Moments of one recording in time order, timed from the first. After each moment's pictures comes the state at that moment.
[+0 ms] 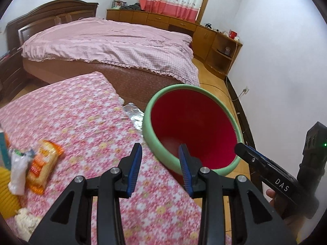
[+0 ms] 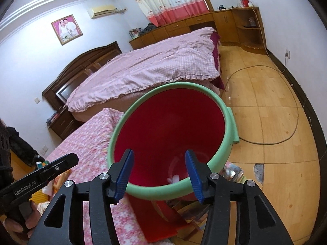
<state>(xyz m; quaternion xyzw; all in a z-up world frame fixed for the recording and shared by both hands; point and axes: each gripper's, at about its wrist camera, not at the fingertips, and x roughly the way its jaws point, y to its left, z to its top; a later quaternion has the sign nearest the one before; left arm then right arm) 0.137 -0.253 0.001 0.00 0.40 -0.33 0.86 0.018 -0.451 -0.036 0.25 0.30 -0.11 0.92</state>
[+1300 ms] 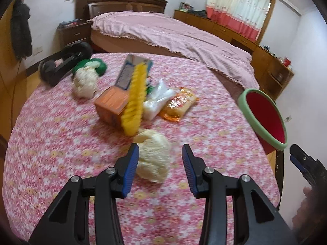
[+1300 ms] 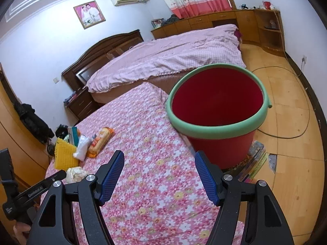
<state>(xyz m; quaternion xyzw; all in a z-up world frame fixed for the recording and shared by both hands) 0.088 -0.041 -0.033 -0.06 0.42 -0.13 0.90 -0.016 -0.334 -0.026 0.22 0.32 -0.05 0.92</state>
